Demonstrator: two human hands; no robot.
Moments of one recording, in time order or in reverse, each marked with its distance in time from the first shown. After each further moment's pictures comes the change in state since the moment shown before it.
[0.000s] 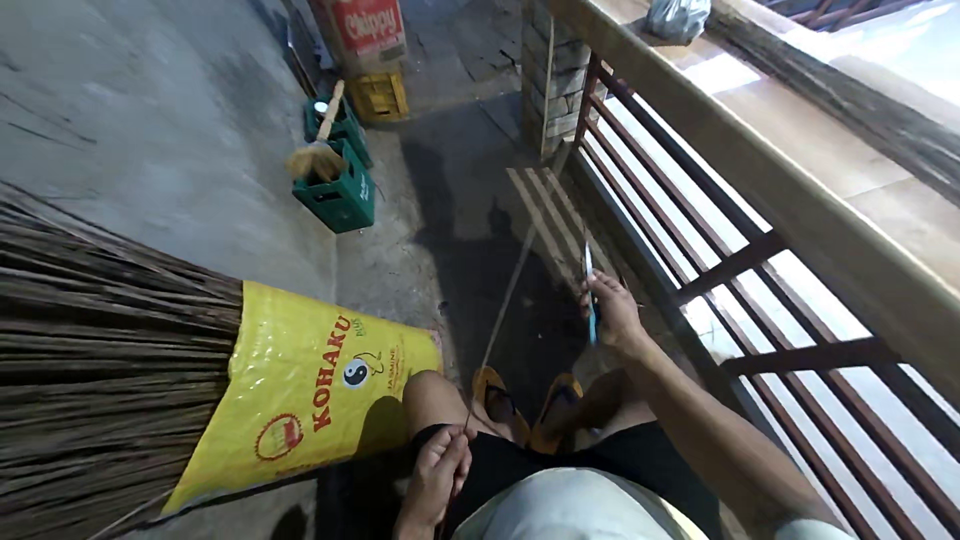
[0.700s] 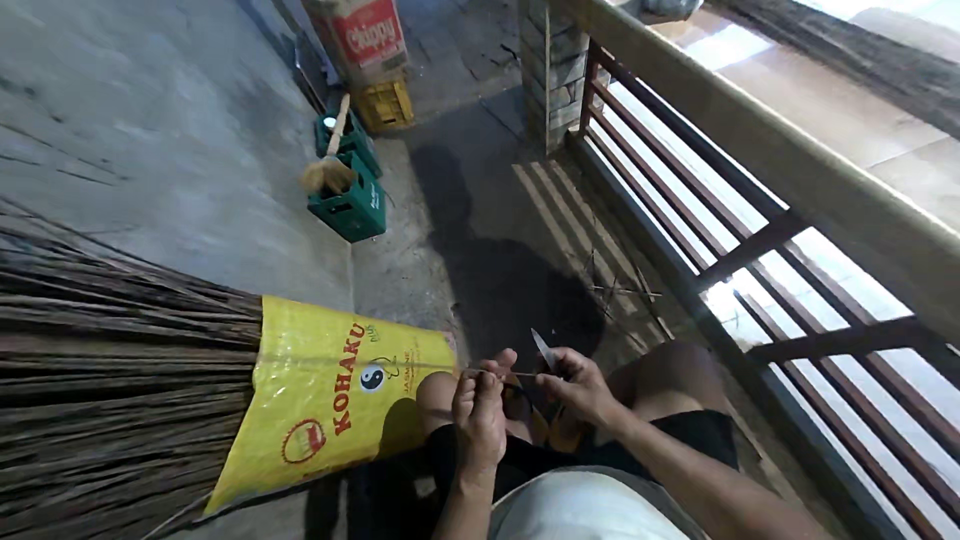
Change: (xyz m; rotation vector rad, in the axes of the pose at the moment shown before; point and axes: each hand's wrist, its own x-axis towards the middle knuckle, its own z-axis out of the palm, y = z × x) left_hand 0.061 0.044 0.095 -0.265 0.060 0.605; right_hand -0.096 0.078 -0.012 -0.292 -0.522 -0.293
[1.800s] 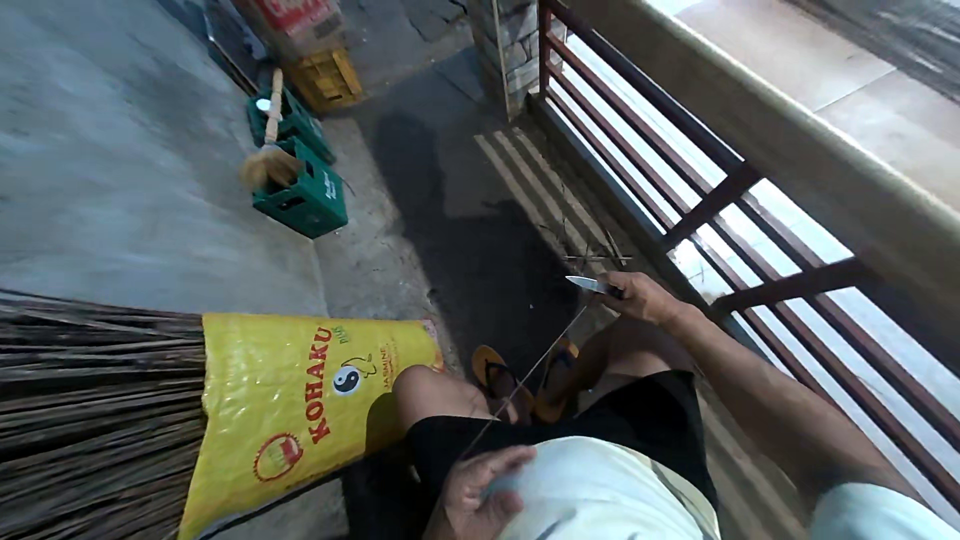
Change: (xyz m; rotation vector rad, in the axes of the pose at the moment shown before) left_hand -0.070 0.043 -0.027 0.409 -0.634 -0.263; right_hand 0.041 -0.009 -0.203 -0.954 -0.189 0.021
